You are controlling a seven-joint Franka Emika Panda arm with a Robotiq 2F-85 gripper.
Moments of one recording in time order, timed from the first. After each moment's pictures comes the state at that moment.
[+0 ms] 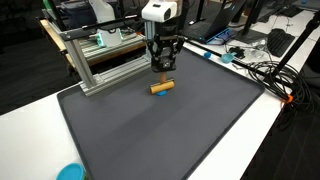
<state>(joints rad) -0.01 0.28 -0.08 -1.99 0.03 2.29 0.35</state>
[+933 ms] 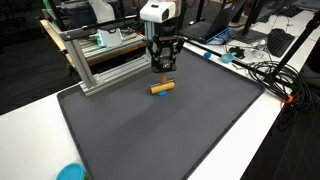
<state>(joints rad) -0.01 0.29 -0.08 -1.99 0.05 2.30 0.37</state>
